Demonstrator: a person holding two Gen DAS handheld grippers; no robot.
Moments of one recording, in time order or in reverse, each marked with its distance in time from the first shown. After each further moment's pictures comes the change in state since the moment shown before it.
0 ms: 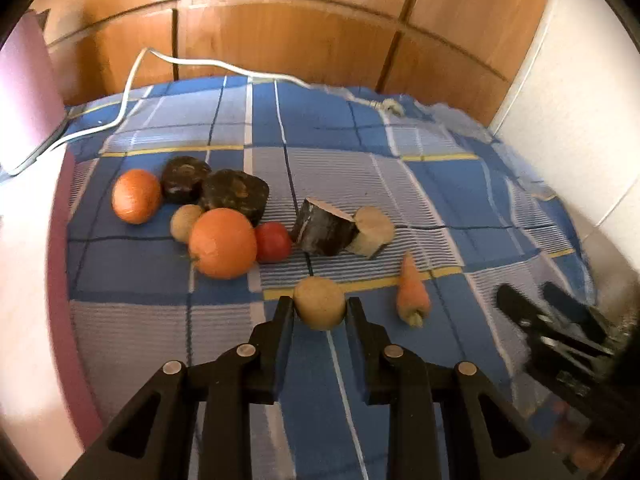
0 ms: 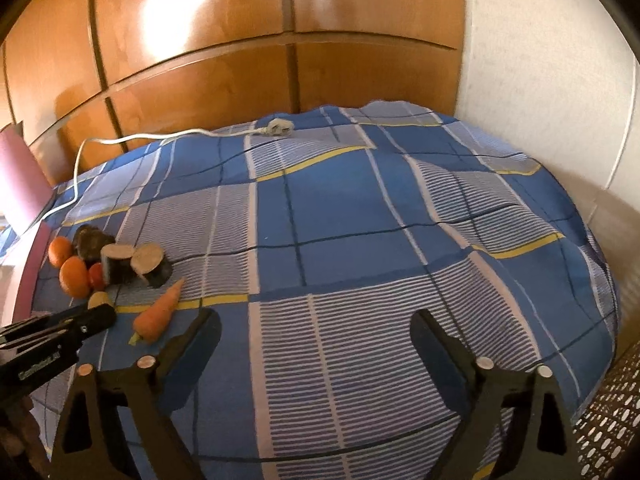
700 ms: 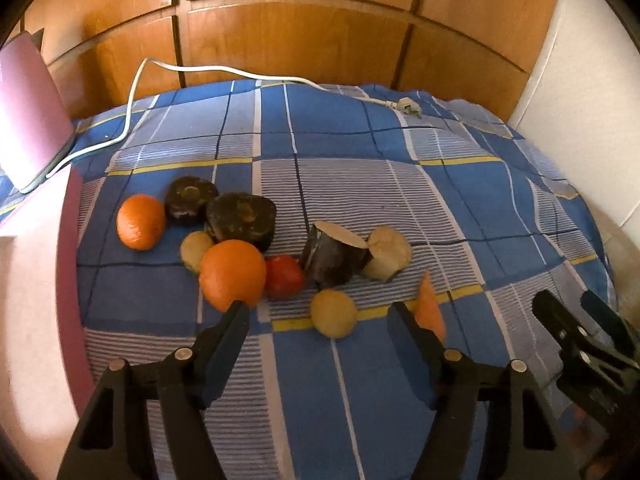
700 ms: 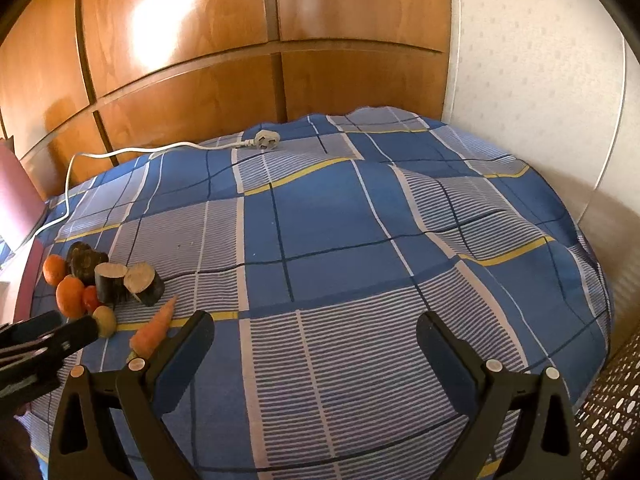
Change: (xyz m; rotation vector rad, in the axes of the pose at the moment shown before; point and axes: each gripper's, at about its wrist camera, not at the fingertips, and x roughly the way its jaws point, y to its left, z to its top) left arm 0.021 -0.012 0.022 0.025 0.038 0.101; right arm -0.003 -0.007 0.009 0.041 -0.026 -0.038
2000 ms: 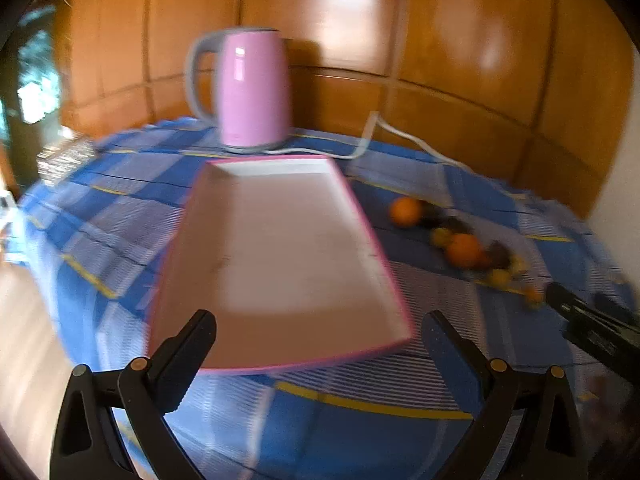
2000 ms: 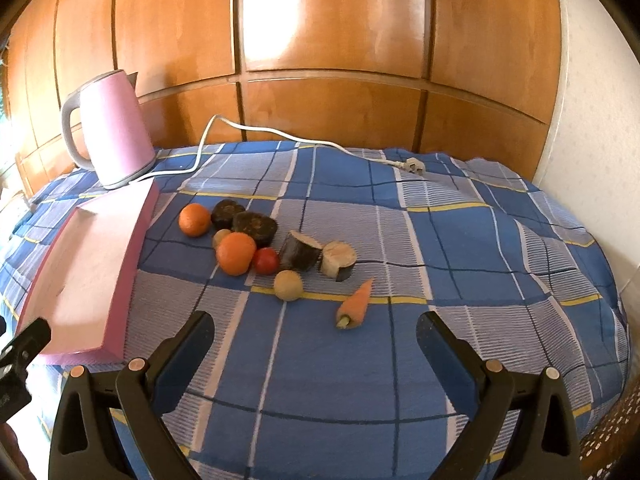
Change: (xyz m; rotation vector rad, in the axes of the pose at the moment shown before) left arm -0.150 0.124 -0.123 -0.303 -0.274 0.258; right arm -0.060 0.127 -0.030 -0.258 -0.068 0.190
